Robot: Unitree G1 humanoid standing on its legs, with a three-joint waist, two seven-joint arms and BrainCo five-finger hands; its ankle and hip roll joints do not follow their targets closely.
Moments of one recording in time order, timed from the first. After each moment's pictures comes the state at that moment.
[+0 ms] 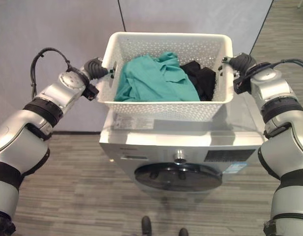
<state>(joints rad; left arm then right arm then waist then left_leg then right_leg) -1.37 0.60 -1.00 1.04 -0.57 0.08 -0.05 -1.35 -0.83 0.87 1.16 0.71 0.13 0.19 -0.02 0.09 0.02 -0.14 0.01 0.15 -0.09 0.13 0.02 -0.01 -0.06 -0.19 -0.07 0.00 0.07</state>
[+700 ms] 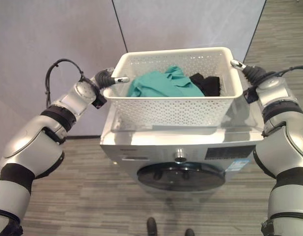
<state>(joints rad) -1.34 0.49 -0.95 1.16 -0.37 0.06 -0.04 -1.36 -0.79 0.92 1.32 0.46 0.16 0.15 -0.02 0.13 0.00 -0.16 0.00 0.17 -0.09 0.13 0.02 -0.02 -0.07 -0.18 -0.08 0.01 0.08</state>
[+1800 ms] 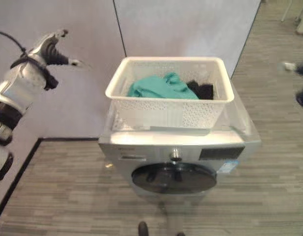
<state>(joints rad) -1.07 1.07 -0.62 0.55 0.02 0.00 0.13 -0.39 -1.21 -0.13 0.59 0.06 0.06 -0.15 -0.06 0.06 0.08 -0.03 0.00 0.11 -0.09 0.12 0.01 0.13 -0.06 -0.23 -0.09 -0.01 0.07</state>
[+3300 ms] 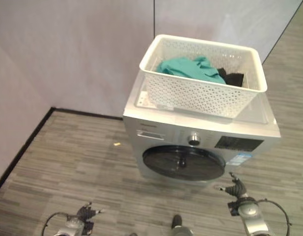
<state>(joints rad) -0.05 0.30 -0.13 1.18 -0.03 0.00 0.15 0.07 -0.53 0.05 0.64 0.00 0.00 -0.06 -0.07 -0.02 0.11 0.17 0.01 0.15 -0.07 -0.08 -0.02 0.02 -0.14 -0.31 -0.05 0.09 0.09</state>
